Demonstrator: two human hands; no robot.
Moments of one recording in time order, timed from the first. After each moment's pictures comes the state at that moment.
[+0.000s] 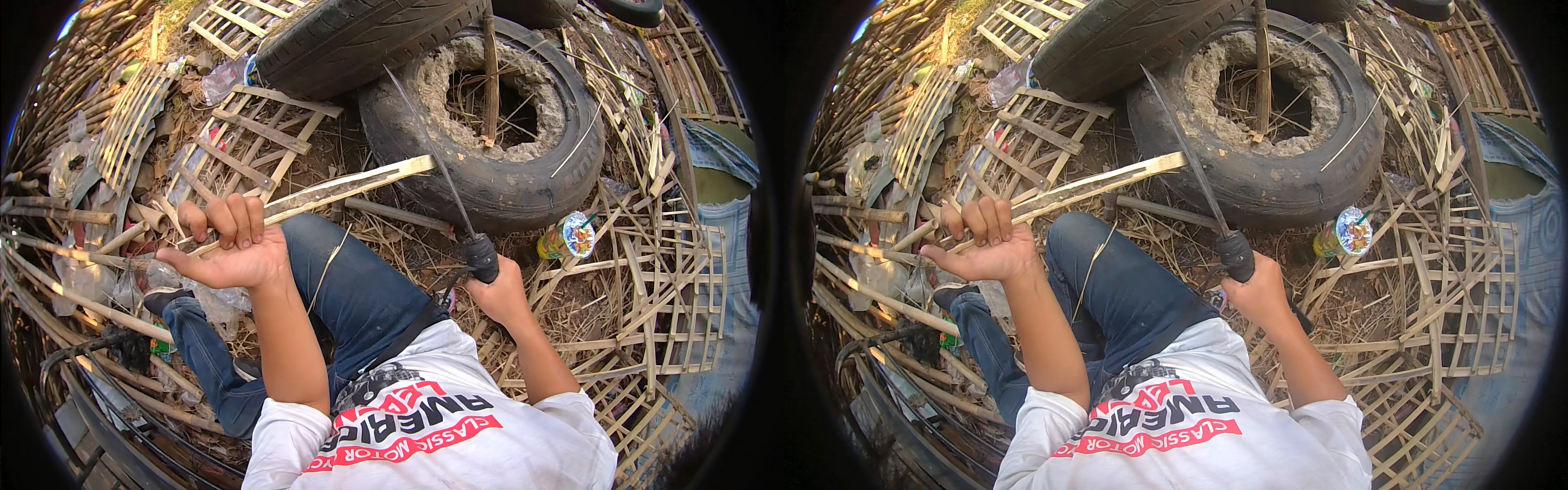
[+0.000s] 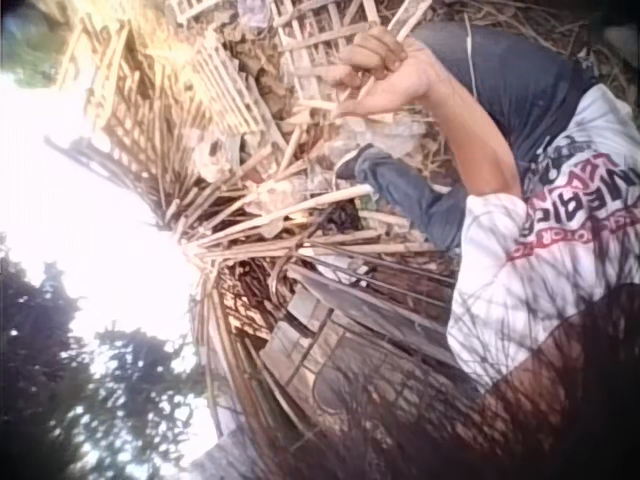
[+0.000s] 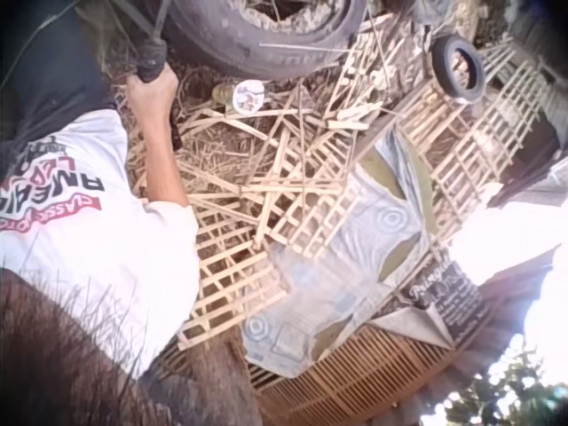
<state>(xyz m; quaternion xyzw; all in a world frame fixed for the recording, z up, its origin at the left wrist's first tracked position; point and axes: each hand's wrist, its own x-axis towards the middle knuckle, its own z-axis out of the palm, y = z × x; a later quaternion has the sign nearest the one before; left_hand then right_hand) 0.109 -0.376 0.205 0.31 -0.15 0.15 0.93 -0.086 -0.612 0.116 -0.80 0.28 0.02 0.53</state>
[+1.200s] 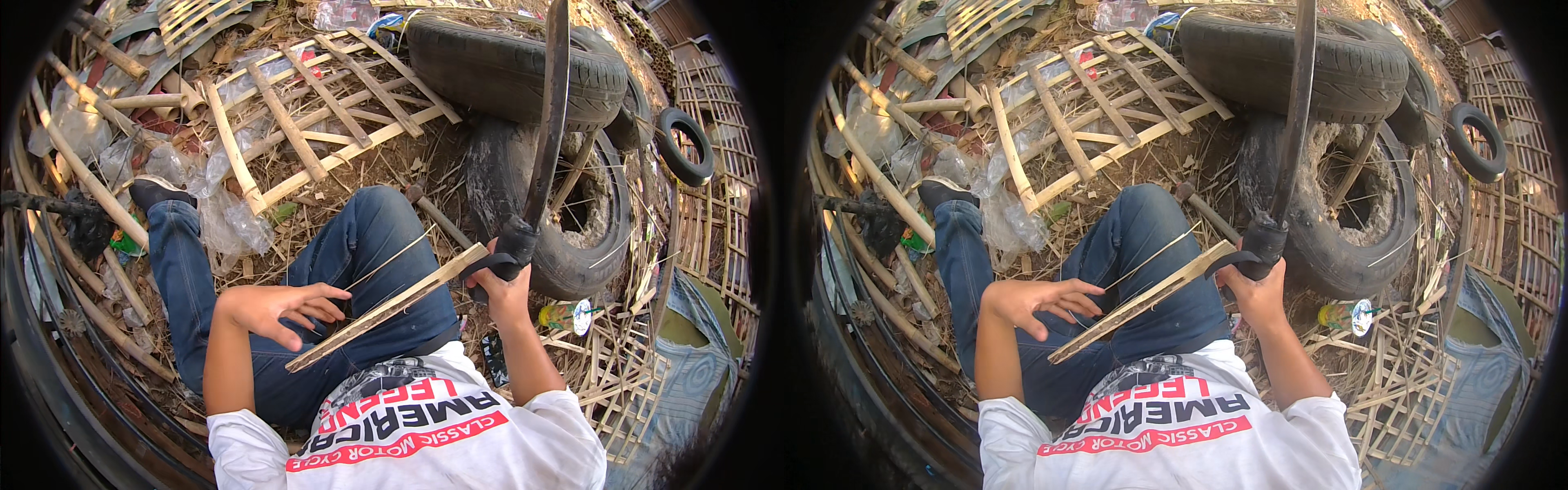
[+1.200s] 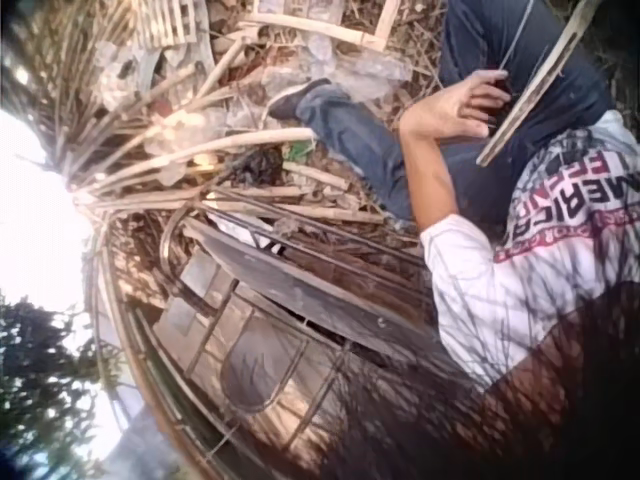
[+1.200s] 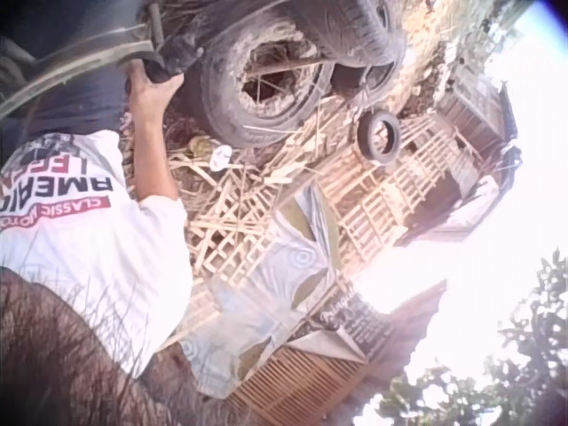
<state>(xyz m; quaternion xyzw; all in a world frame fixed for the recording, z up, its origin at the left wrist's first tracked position) 0.045 -0.129 0.123 0.47 -0.22 -0.62 0.58 0.014 -0.484 0.151 -0.71 0.11 0.01 0.70</state>
